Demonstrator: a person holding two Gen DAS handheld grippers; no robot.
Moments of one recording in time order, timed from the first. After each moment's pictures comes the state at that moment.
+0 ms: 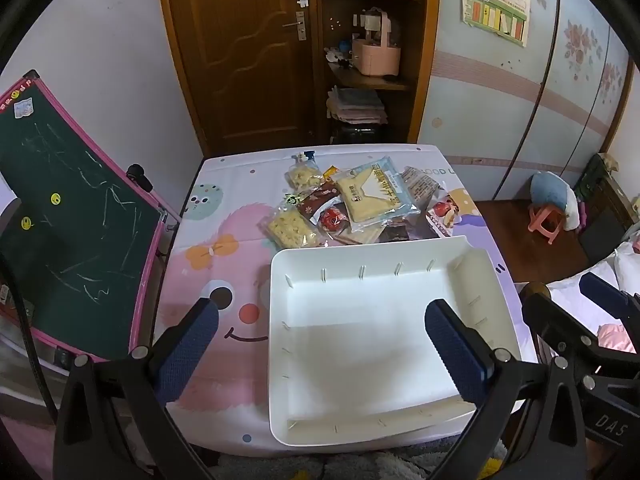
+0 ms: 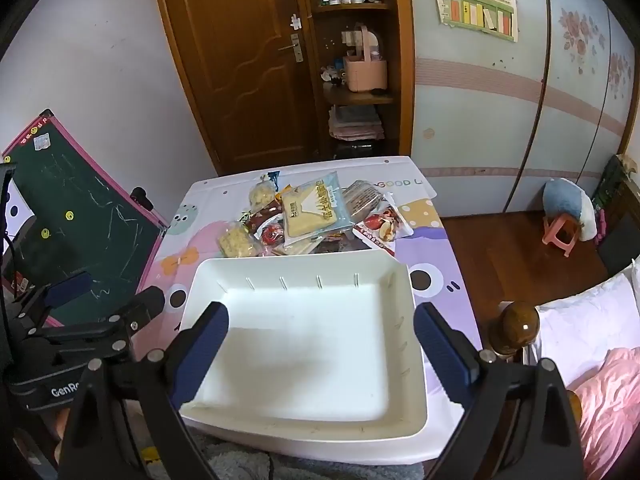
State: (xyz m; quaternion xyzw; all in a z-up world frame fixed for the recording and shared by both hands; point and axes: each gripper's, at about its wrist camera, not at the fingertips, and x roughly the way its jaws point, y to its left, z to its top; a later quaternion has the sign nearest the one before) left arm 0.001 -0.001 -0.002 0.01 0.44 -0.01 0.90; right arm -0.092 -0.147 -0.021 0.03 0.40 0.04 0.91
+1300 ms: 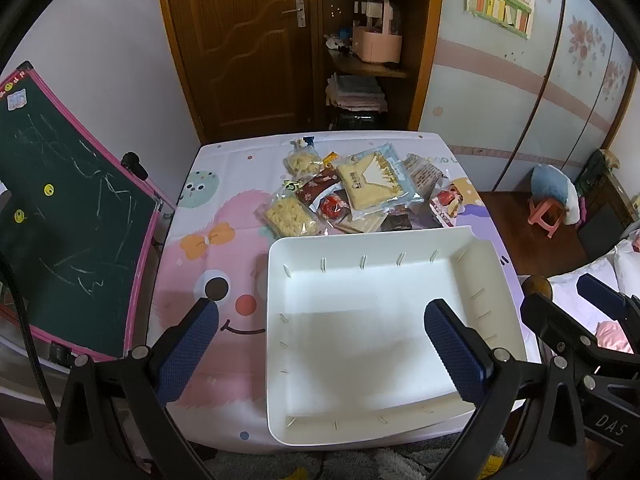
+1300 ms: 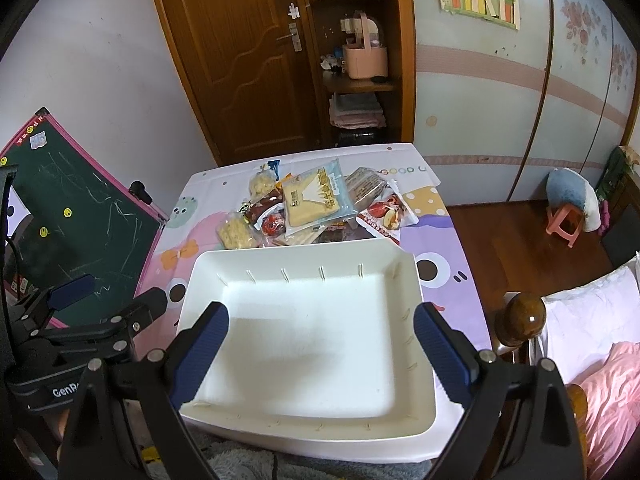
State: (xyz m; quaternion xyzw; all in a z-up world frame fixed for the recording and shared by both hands) left arm -0.009 -0.008 -0.019 0.01 0.45 -0.01 0.89; right arm -0.087 -0.146 -0.041 0.04 0.42 0.04 0.91
